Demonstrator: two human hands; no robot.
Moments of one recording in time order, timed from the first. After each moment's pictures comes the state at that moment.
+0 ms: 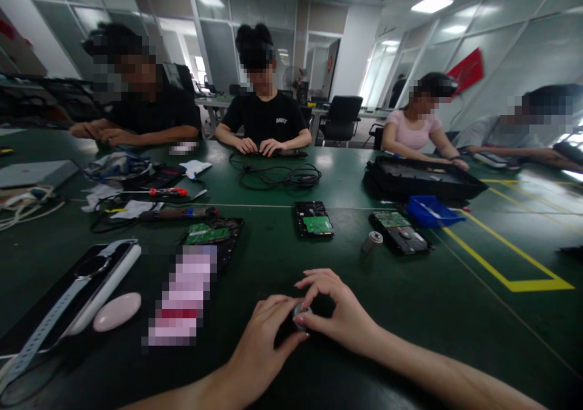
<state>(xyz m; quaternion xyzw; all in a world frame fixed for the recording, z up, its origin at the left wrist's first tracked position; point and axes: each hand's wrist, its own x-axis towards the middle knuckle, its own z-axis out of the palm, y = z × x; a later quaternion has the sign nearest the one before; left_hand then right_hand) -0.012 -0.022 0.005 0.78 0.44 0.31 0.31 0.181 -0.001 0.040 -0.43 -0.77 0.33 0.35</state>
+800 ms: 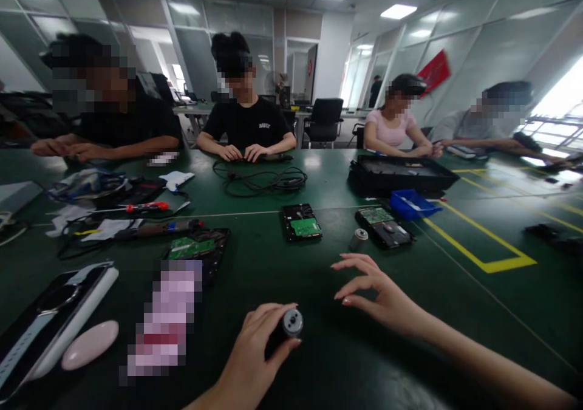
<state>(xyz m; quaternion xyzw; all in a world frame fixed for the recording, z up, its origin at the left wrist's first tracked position) -0.015 -0.020 -0.006 0.80 0.44 0.29 0.29 0.269 -0.002 0.053 -0.46 -0.80 0.26 0.28</state>
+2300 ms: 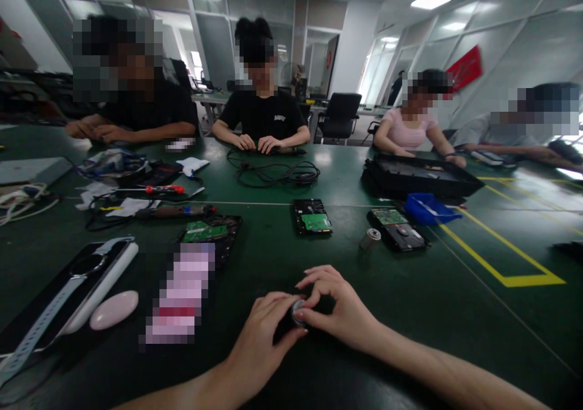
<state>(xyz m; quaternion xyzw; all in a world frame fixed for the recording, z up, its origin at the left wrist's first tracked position) -0.013 -0.023 0.000 0.79 0.44 0.31 0.31 0.183 -0.001 0.039 -0.42 -0.78 0.31 0.36</state>
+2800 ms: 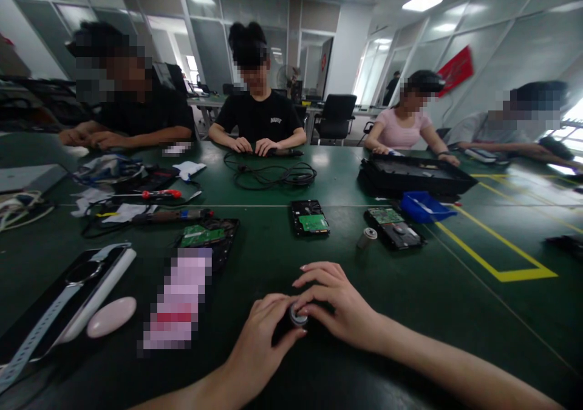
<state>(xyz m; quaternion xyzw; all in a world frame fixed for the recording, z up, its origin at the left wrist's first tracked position) -0.011 -0.023 0.004 0.78 0.45 0.31 0.30 0.191 0.001 0.059 -0.35 -0.87 0.21 0.28</state>
